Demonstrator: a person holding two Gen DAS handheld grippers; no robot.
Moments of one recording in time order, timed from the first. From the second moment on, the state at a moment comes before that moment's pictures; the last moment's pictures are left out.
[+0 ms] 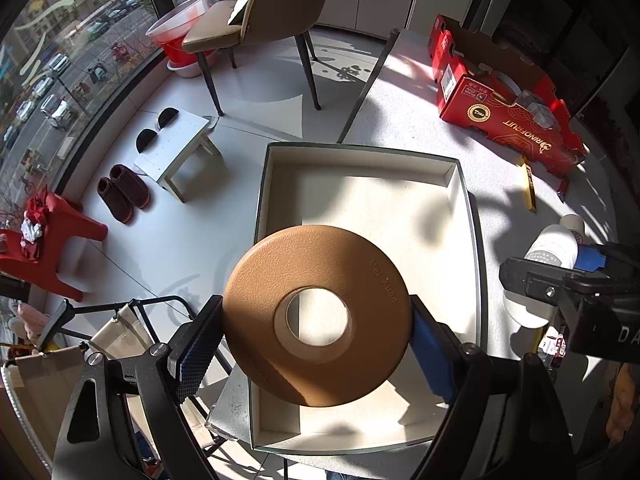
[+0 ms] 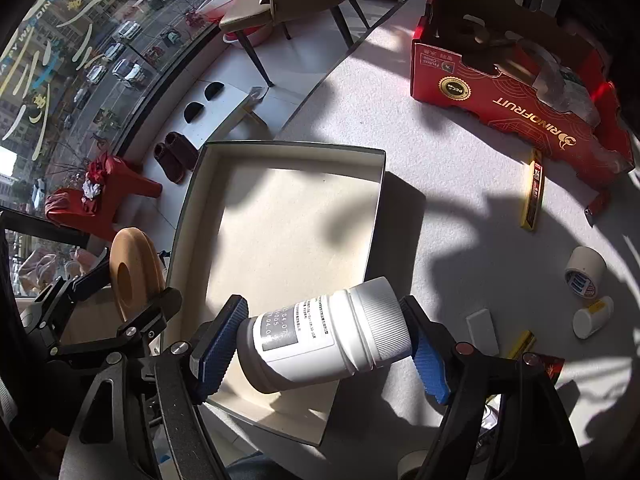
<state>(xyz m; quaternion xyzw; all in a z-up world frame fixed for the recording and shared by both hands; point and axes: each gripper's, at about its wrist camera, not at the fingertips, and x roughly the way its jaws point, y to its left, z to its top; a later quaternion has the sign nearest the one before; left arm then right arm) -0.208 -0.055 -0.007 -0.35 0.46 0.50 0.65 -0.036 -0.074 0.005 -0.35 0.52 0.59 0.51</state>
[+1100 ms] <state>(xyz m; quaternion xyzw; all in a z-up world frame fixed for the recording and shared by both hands) -0.185 -0.057 -0.058 -0.34 0.49 0.48 0.65 -0.037 -0.024 -0.053 -0.27 0.57 0.62 0.48</state>
